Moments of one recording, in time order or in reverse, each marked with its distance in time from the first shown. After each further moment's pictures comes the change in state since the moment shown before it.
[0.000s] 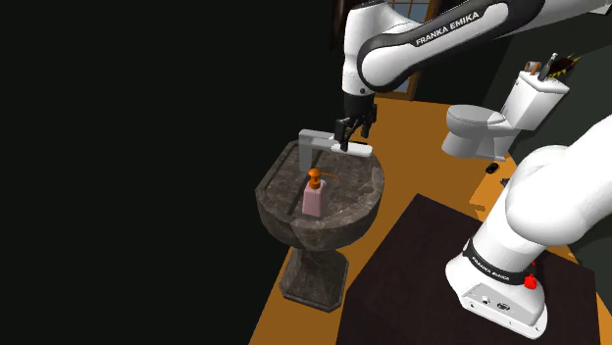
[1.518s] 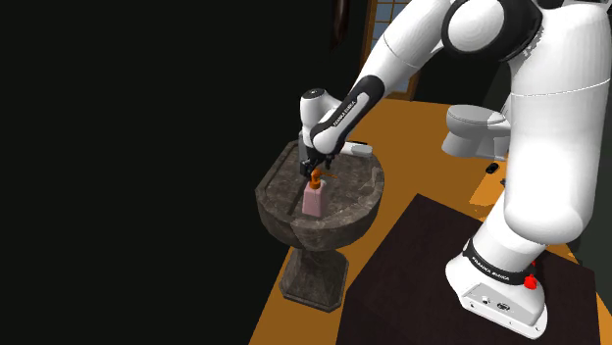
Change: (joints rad) arm -0.025 0.795 -0.038 0.343 -0.217 0.455 0.205
